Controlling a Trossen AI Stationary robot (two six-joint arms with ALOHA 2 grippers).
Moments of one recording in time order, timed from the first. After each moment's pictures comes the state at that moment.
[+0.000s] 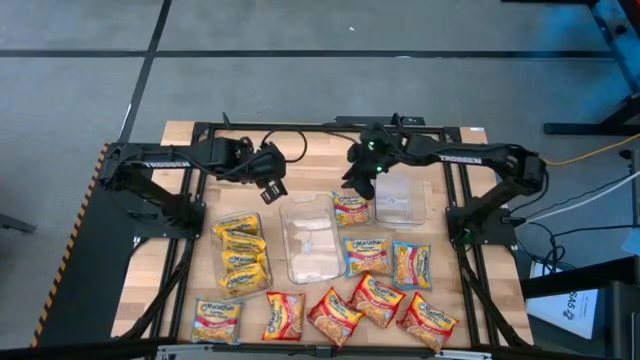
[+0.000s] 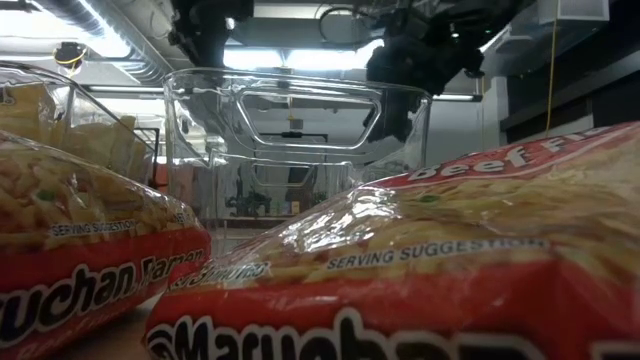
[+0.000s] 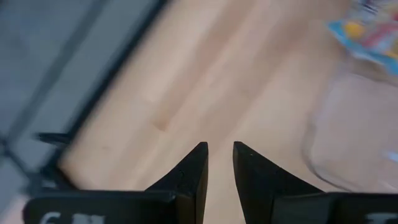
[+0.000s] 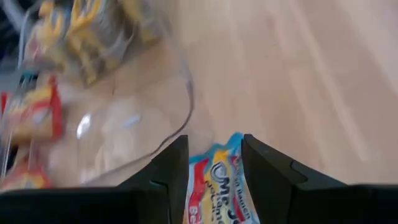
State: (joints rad) left arm 0.08 1.40 1.39 -1.19 -0.44 -0.46; right arm -0.39 1.54 1.06 -0.32 -0.47 0.04
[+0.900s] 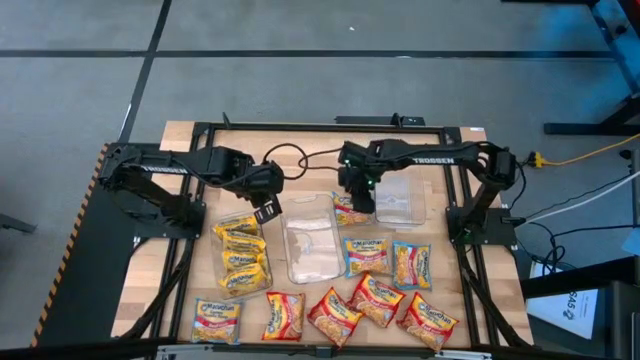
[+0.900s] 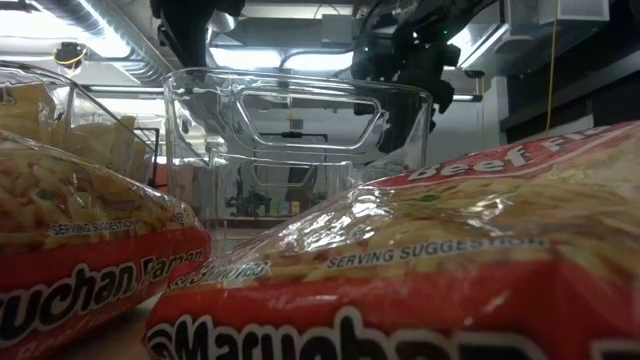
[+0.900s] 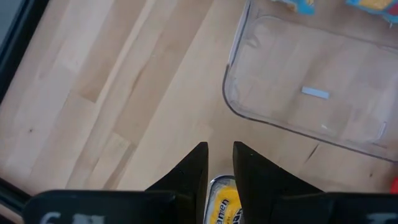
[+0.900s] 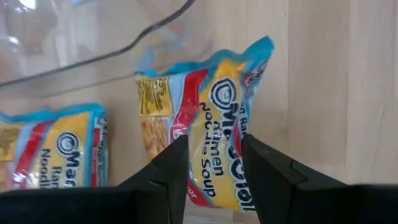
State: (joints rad) left arm -0.02 1.40 1.39 -1.24 -0.22 -0.50; right arm -0.29 1.76 1.28 -0.76 -0.29 -0.21
